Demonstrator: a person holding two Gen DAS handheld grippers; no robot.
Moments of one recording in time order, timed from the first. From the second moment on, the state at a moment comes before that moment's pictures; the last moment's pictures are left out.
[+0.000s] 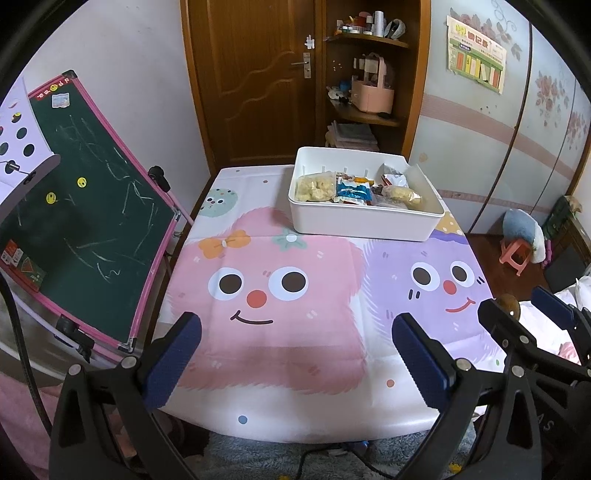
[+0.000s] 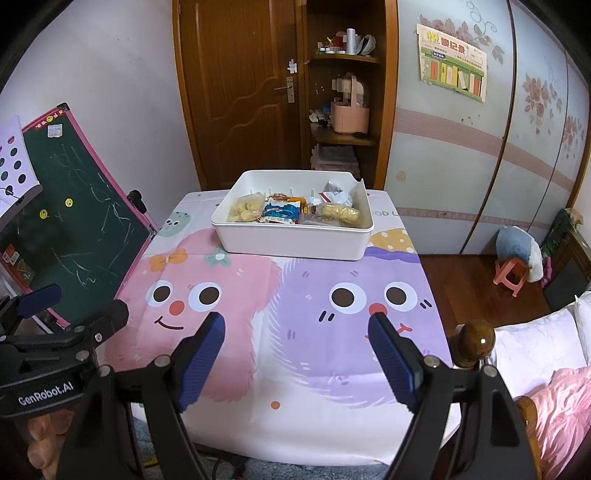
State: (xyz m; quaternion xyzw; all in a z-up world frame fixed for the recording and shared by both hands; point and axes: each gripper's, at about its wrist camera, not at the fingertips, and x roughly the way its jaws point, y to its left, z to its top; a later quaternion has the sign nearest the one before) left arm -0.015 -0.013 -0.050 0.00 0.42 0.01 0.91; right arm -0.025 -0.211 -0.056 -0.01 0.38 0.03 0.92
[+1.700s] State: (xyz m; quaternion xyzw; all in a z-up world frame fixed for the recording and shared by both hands) left arm -0.017 -0.012 -0.060 0.00 0.43 0.01 0.90; right arm -0.025 -0.207 -0.074 0.00 0.40 0.03 0.92
